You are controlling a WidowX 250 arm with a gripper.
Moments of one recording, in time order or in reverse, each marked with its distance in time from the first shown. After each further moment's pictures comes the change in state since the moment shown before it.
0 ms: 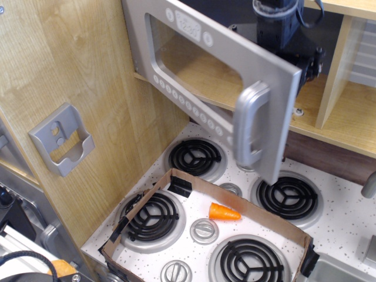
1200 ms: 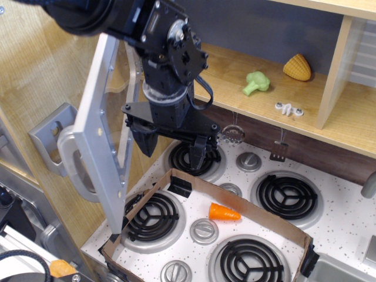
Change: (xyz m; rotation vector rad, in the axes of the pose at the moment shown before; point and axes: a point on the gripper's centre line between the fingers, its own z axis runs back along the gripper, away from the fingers) arm -0.121 0.063 -0.011 0.091 0.082 0.260
